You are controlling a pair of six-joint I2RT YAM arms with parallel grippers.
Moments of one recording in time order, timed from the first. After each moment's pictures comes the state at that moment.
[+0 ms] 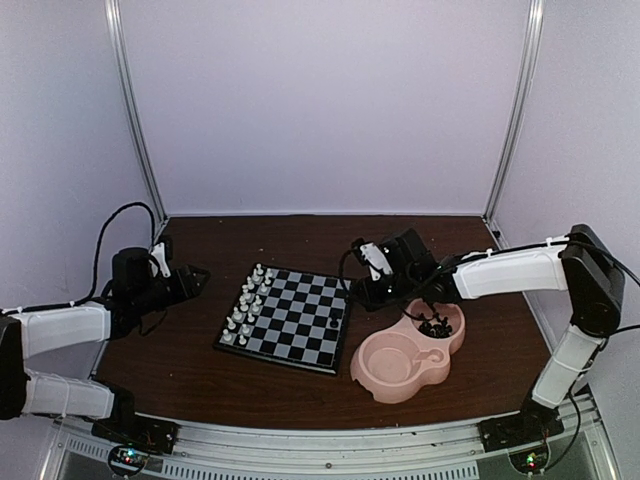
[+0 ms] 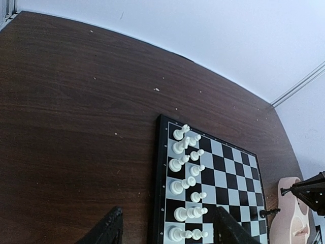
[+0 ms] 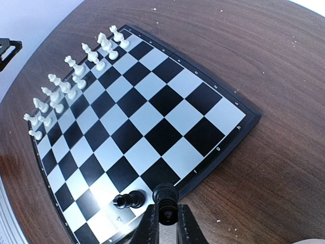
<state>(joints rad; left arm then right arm) -0.24 1.13 0.41 0.30 0.23 -0.51 0.78 1.69 1.02 -0.03 -0.08 0.29</state>
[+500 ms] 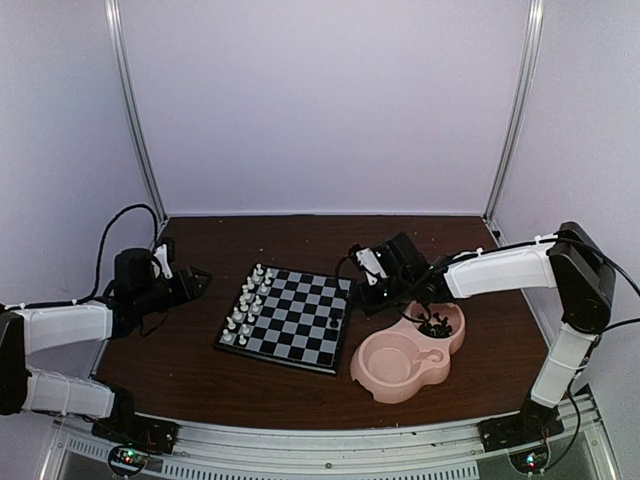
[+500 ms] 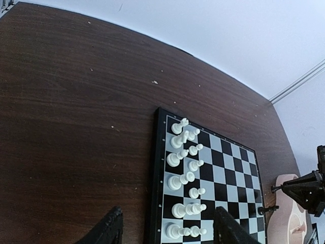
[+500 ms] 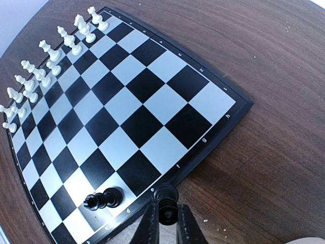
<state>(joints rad) -0.24 1.16 0.41 0.30 0.25 -0.53 0.79 1.76 1.06 -0.09 -0.02 0.26</state>
